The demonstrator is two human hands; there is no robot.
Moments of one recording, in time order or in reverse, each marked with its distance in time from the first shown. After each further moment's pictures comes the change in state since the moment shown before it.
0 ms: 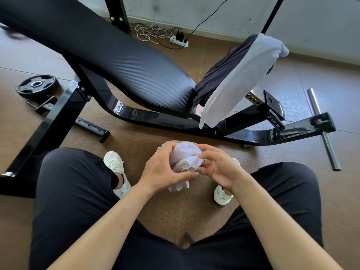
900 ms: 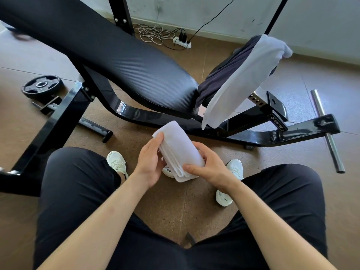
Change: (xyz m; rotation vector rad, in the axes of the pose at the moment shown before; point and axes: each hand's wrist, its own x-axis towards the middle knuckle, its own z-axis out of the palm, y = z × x) left_hand 0.012 0.010 -0.016 -1.083 0.212 -0.555; right_hand 0.002 0.015 0.014 -0.735 0.000 -0.356
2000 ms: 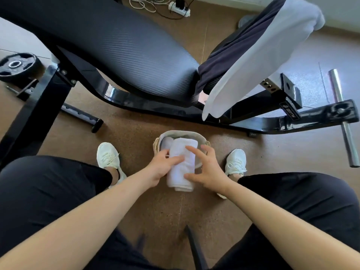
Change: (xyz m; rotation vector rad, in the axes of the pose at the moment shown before) left_hand 0.102 -0.078 -0.013 0.534 -0.107 -0.337; right_hand 0.053 0.099 -0.004 -0.332 -0.013 0.172
